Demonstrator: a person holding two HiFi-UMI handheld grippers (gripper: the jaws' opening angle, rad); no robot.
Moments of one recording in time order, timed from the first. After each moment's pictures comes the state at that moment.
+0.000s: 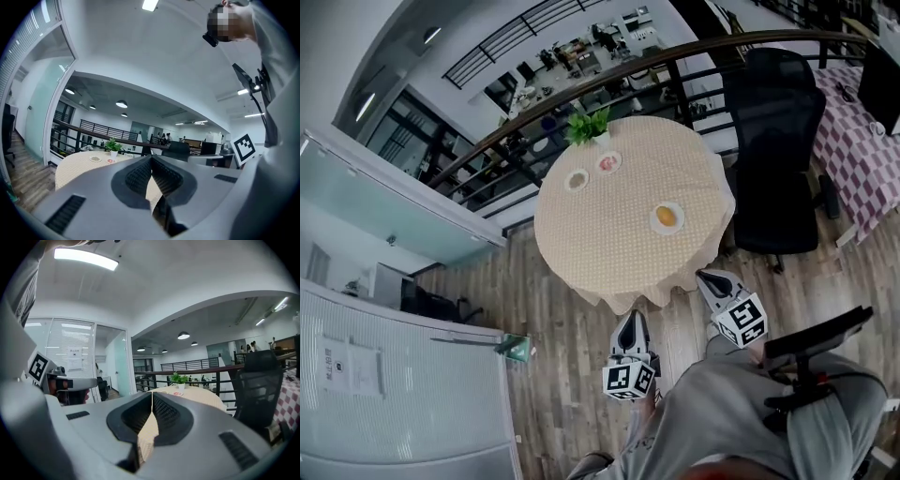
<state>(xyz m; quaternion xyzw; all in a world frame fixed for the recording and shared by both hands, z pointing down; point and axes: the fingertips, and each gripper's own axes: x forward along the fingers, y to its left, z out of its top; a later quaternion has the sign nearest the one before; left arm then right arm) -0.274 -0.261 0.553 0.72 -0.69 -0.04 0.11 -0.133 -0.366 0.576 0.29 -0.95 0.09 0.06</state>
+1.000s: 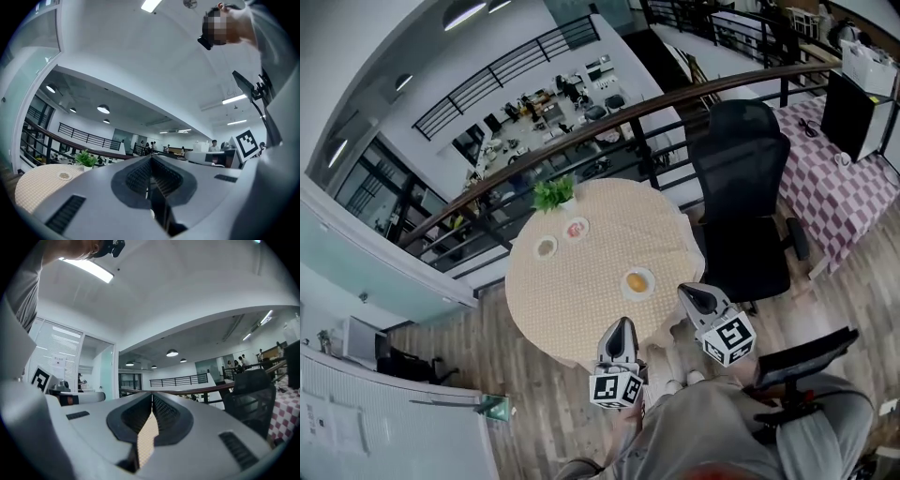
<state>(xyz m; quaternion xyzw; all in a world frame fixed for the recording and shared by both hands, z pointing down) -0.236 -0.426 0.493 0.79 -0.61 -0.09 0.06 -0.100 -0.490 0.483 0.37 -0.93 0.04 -0.04</state>
